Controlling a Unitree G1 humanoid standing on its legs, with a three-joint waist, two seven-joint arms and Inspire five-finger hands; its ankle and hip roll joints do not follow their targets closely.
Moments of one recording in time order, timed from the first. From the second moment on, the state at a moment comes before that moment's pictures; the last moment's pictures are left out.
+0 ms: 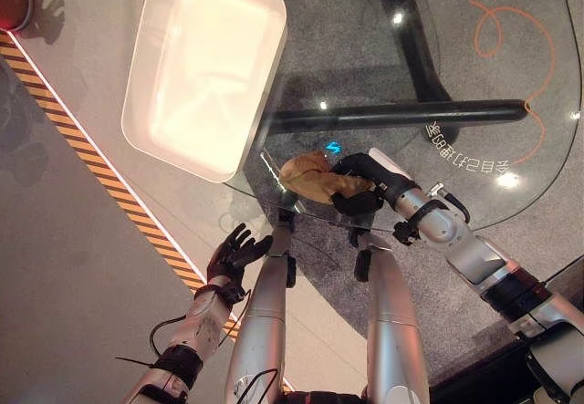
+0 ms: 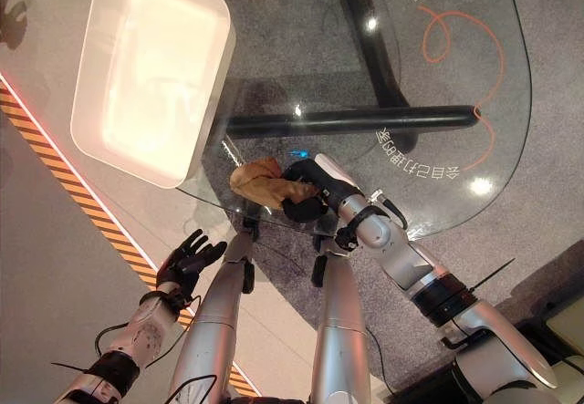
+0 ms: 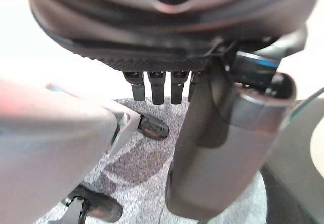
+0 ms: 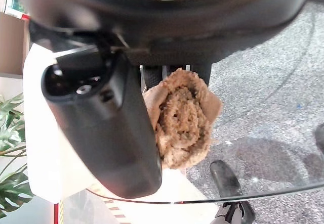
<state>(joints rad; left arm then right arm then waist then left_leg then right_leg) -0.22 0.33 -0.34 0.64 -0.93 -0.12 0.10 -0.60 -0.74 0.61 0.15 0.13 0.10 0.00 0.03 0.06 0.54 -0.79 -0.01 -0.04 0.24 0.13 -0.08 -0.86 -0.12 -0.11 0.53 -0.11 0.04</state>
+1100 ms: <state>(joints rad) 0.10 0.44 -0.29 0.01 -1.48 -0.01 -0.24 -0.10 -0.71 0.24 -0.20 0.25 -0.12 -0.18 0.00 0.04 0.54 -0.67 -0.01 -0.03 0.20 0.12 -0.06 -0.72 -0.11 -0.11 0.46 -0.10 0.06</state>
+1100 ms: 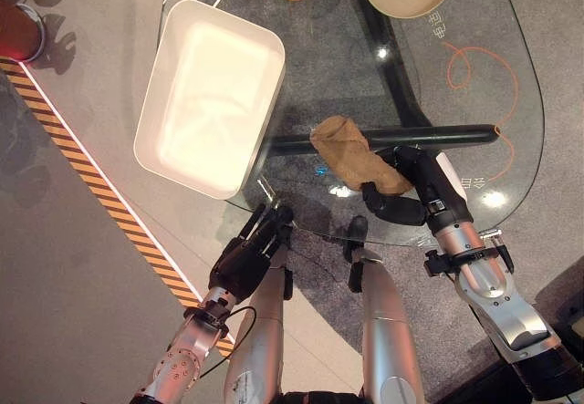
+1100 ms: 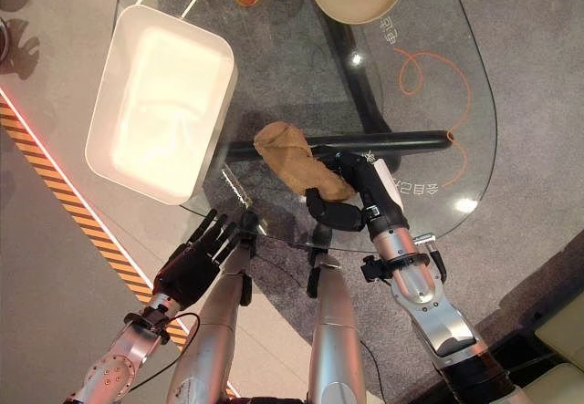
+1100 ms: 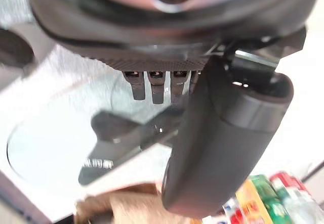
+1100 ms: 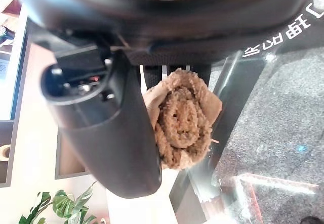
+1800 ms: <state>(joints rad) -0.04 0.47 -0.33 -0.06 -1.59 -0.03 -0.25 -0.23 -0.74 0.42 -0.29 0.25 -0.11 -0.07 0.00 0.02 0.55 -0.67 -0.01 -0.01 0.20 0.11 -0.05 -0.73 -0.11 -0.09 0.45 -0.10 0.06</state>
